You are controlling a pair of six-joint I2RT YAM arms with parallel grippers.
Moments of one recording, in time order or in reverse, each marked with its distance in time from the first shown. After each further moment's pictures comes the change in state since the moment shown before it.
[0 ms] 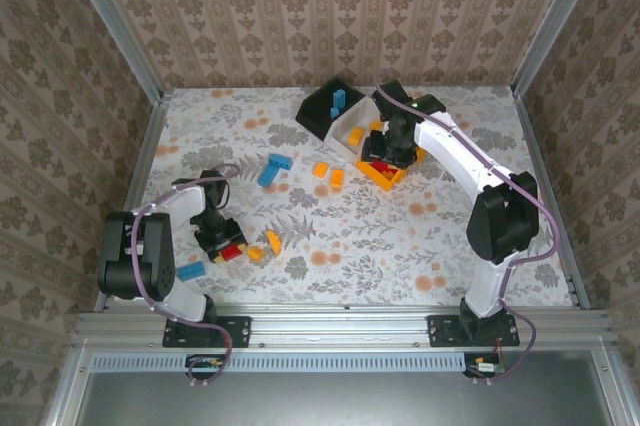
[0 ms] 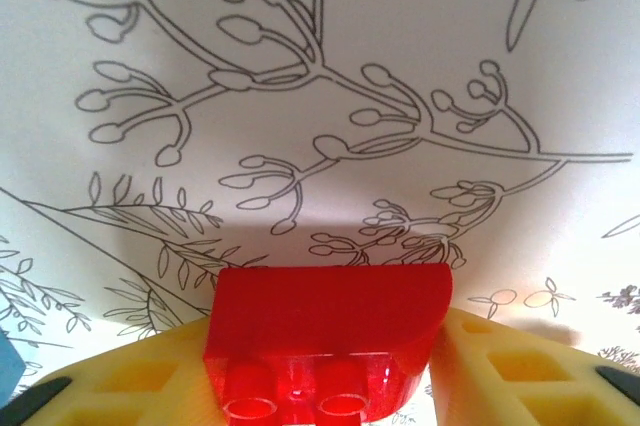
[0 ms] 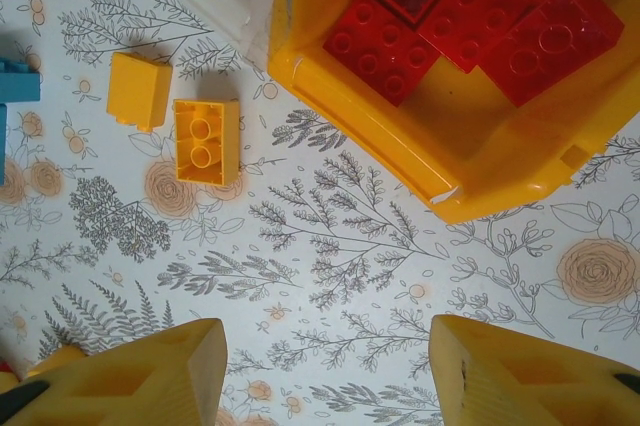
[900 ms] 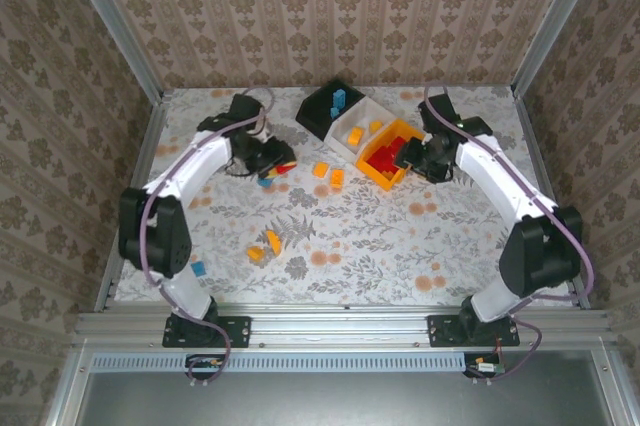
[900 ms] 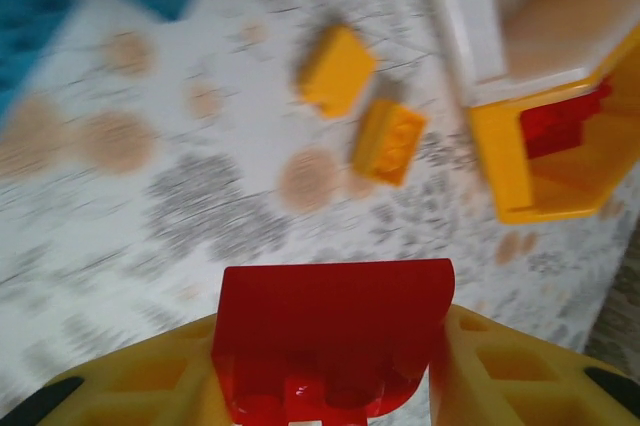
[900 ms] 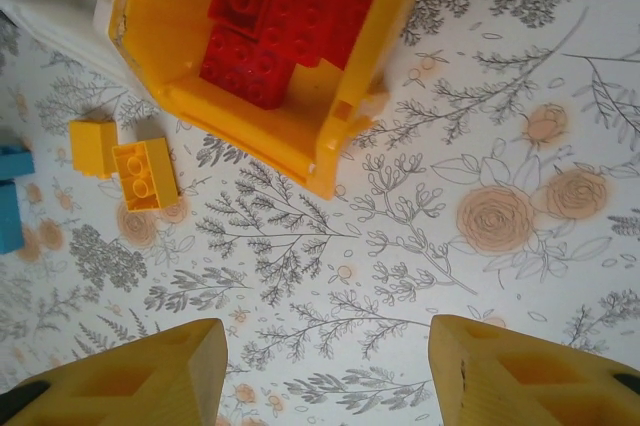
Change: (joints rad) left arm -0.254 0.237 0.684 0.137 0.290 -0.142; right arm -0.170 -0.313 -0.369 0.152 -0.054 0.100
